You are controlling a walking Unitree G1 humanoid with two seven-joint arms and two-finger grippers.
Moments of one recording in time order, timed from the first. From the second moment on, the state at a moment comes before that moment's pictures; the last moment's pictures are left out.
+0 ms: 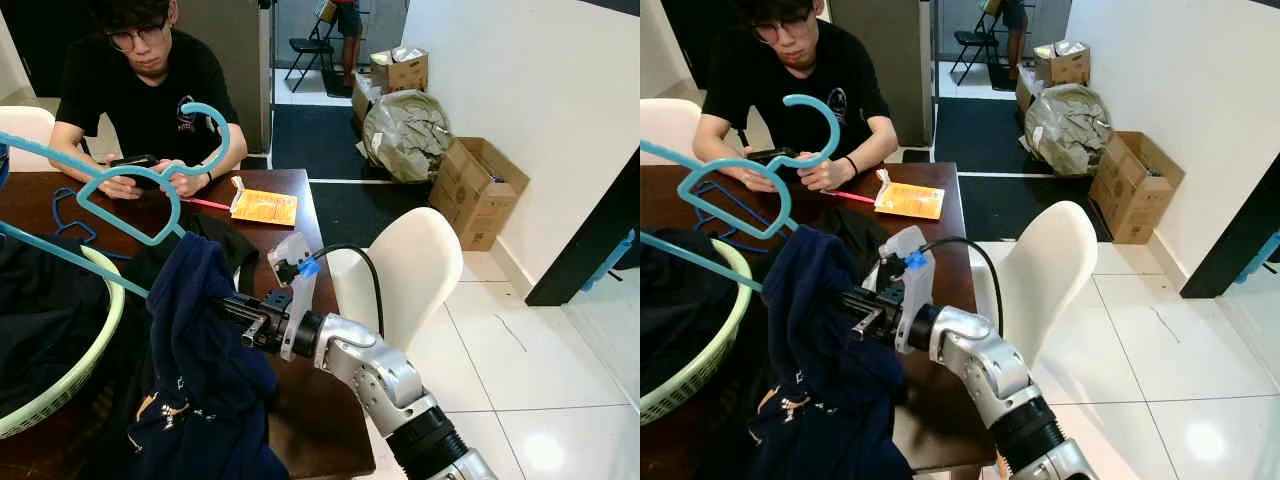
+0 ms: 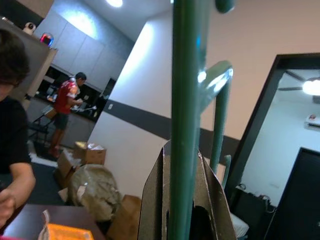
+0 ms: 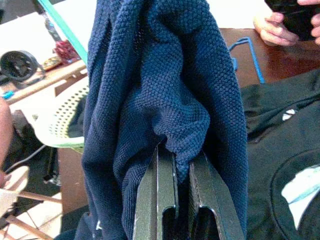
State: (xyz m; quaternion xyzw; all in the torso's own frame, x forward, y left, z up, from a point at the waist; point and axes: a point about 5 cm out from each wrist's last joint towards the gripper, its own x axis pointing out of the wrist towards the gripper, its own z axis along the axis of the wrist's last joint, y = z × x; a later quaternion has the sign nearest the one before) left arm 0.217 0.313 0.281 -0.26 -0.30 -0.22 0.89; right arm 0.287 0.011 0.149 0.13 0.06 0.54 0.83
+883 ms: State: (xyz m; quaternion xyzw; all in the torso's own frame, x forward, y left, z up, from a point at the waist) left arm 0.227 0.310 0.298 -0.06 -0.22 -0.17 0.96; right arm 0.308 -0.023 0.108 -0.04 0.12 0.46 0.88
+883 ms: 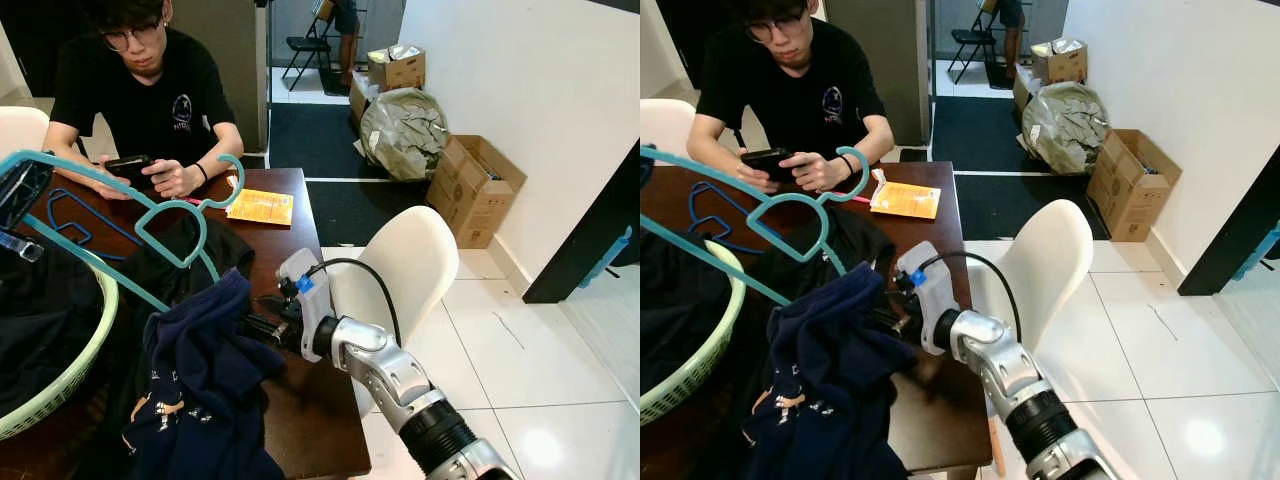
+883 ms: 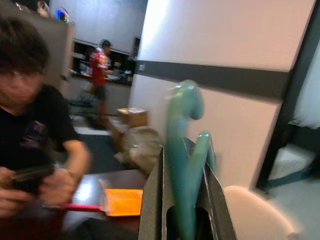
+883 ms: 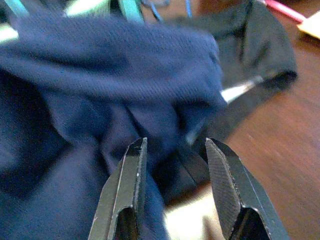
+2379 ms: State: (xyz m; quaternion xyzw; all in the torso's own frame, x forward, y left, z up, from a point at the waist) left arm 0.222 0.271 0.399 -0.22 -0.50 -0.17 0.82; right arm 0.338 -0.097 0.187 0.23 -0.06 0.44 0.87
